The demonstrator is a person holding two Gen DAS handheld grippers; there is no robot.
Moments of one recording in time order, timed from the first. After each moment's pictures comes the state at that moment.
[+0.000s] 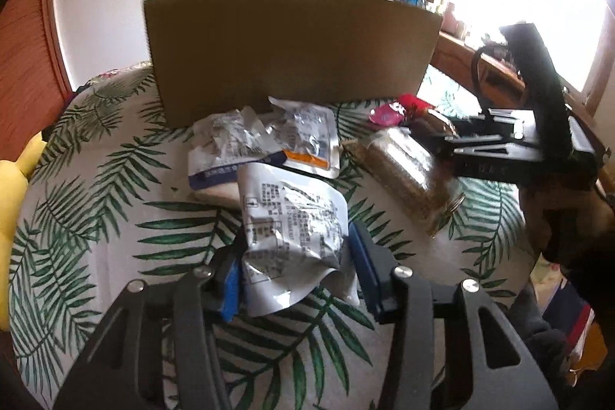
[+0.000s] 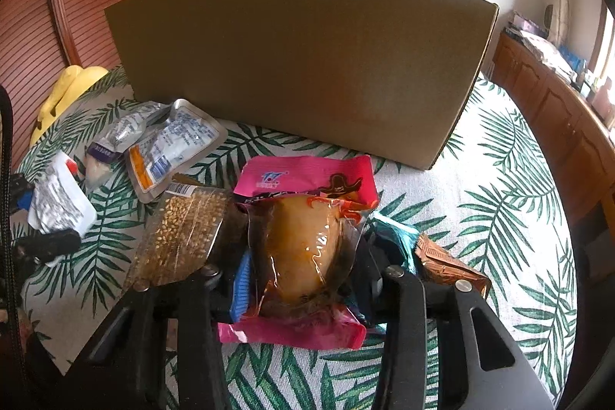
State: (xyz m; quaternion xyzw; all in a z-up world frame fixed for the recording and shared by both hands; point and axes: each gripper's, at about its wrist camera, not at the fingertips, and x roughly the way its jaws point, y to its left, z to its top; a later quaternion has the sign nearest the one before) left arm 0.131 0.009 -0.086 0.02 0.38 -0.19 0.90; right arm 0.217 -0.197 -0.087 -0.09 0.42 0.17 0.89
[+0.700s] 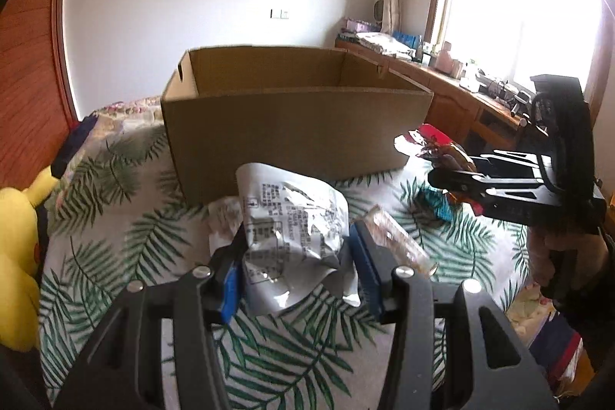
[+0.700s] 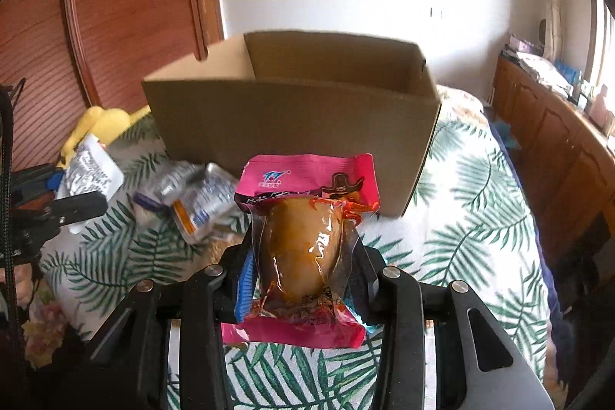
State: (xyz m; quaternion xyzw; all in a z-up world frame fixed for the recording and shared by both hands) left arm 0.141 0.017 -0.023 0.00 0.32 -0.19 0.93; right arm 0.191 -0.216 -0.021 -0.06 0.35 0.19 0.91
